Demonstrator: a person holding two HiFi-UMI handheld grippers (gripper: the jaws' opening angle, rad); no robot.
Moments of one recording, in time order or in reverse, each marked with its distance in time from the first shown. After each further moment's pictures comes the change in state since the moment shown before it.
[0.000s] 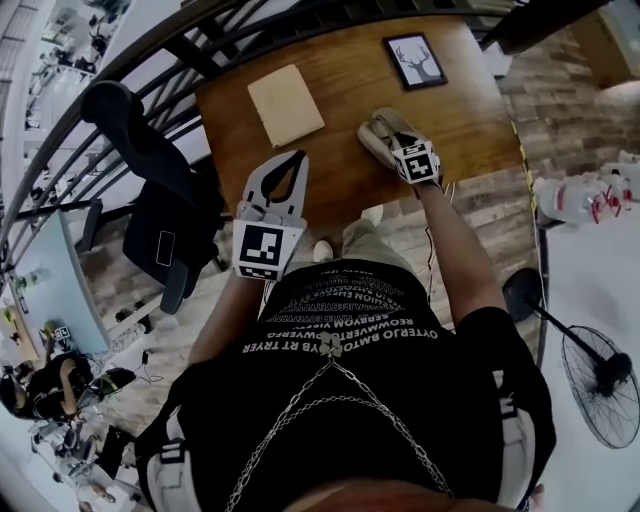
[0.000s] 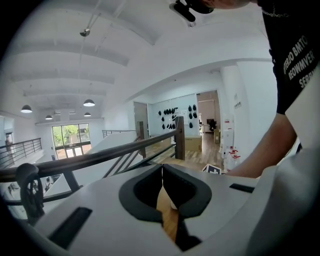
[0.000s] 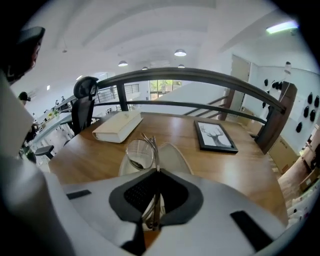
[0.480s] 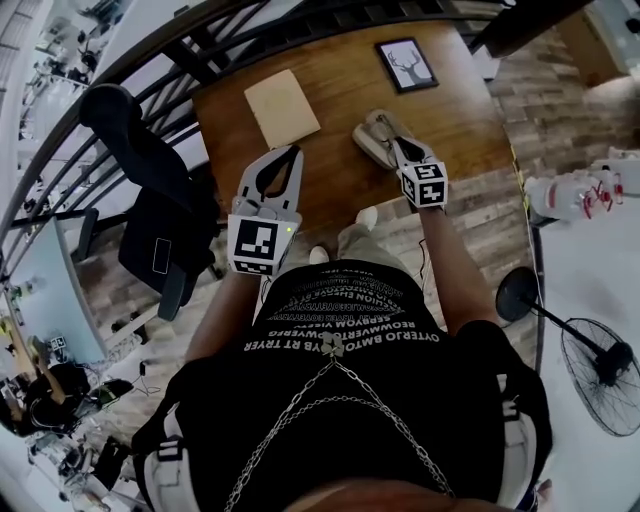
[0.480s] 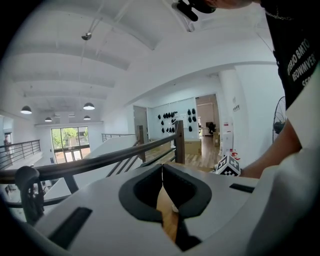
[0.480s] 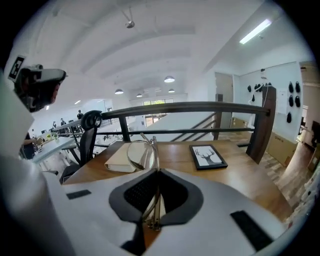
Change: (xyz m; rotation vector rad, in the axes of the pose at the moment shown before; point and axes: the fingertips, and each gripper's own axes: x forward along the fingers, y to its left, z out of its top) left arm -0.011 0.009 0.012 0.006 -0.050 -0.007; right arm -0.089 0.019 0.041 0.115 -0.285 -0.020
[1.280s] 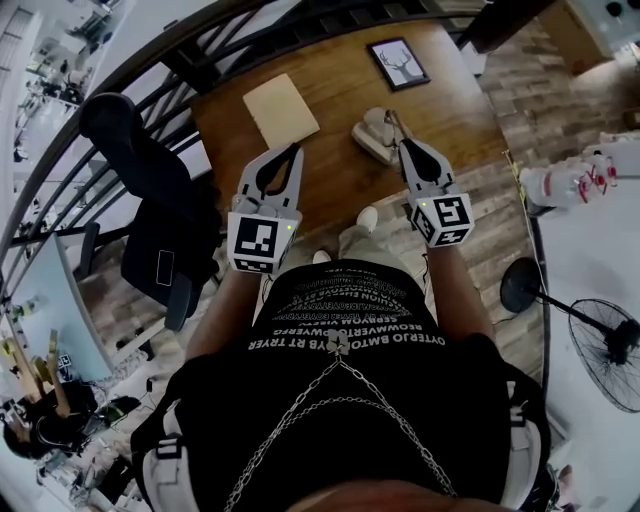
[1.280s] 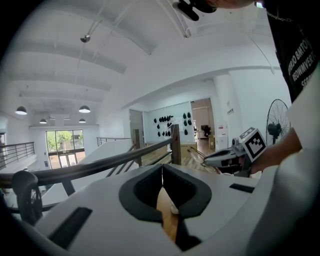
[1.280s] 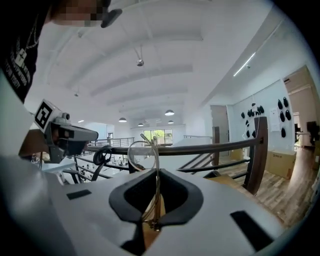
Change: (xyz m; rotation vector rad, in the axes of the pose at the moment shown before) left arm -0.021 0.004 0.011 0.022 -0.047 -0.053; right arm -0.135 0.073 0.118 -0.025 -0.377 -0.030
